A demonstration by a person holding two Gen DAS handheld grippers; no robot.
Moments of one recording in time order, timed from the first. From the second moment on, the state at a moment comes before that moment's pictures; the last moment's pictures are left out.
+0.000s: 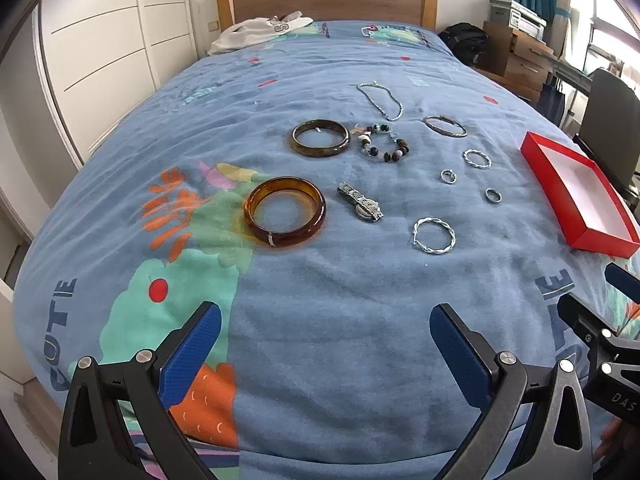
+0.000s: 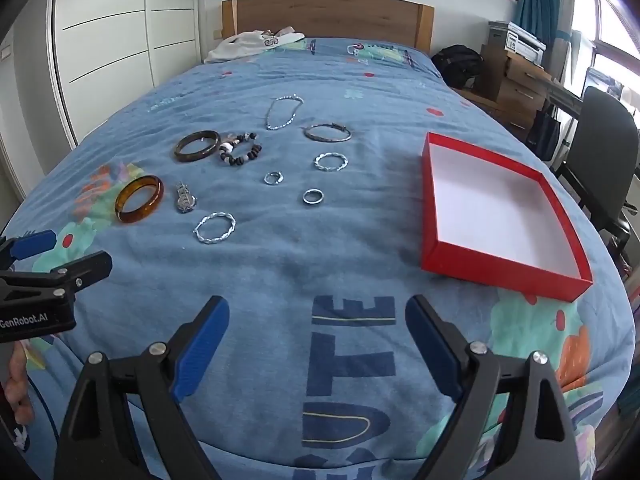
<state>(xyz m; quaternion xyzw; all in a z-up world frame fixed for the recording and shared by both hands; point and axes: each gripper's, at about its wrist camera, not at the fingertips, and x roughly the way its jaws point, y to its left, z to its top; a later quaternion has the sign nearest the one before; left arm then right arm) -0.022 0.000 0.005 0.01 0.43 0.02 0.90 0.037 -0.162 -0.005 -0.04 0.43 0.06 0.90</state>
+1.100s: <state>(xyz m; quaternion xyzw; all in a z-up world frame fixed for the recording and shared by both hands) -0.022 0.002 -0.001 -0.01 0.45 0.03 0.89 0.036 -0.160 -0.002 -0.05 0.42 0.07 0.90</state>
